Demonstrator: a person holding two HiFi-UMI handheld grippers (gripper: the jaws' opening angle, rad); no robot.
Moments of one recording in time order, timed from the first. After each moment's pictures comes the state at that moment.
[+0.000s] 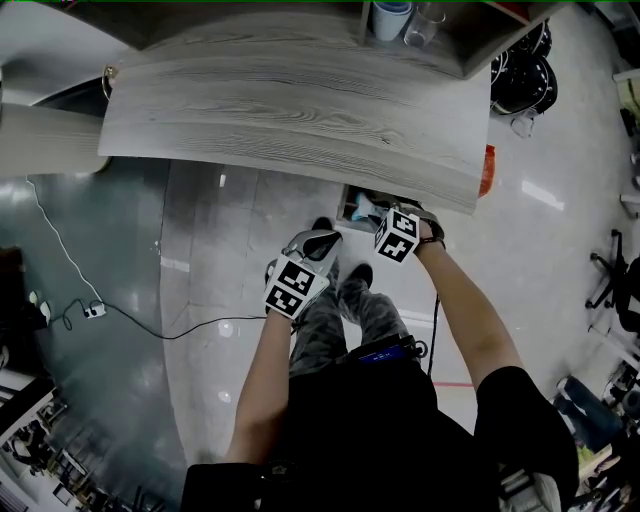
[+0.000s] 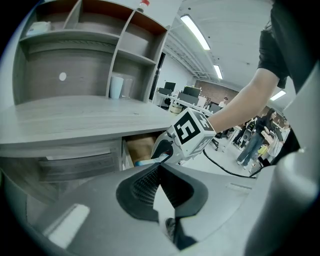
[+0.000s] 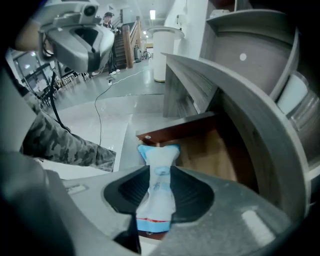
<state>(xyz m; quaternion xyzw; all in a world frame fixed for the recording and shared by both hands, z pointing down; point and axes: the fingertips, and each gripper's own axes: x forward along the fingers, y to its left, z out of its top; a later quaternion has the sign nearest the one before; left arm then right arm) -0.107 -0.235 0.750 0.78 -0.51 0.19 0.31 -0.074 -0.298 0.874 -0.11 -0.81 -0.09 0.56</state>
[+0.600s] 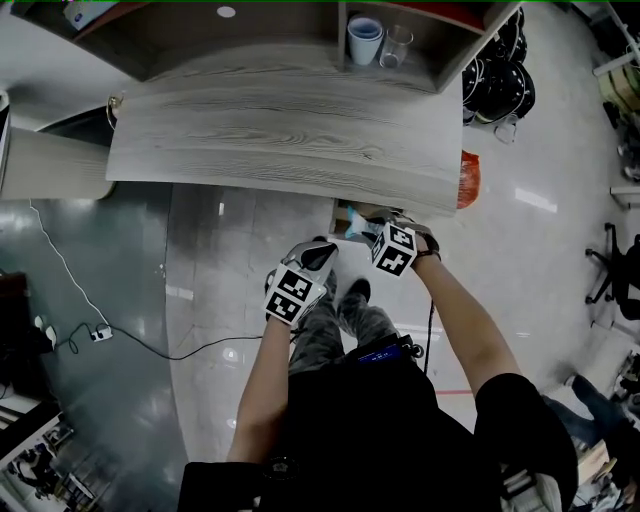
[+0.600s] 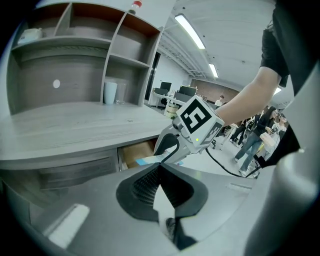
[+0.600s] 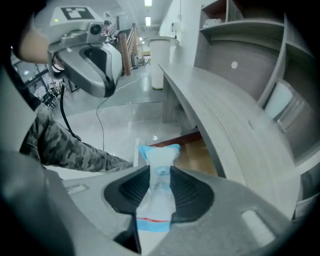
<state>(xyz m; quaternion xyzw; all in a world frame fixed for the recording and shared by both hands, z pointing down) -0.094 -0.237 0.718 0.79 -0.50 0.20 0.30 -0.064 -0.290 0.815 -0.10 -0.83 -0.07 0.54</state>
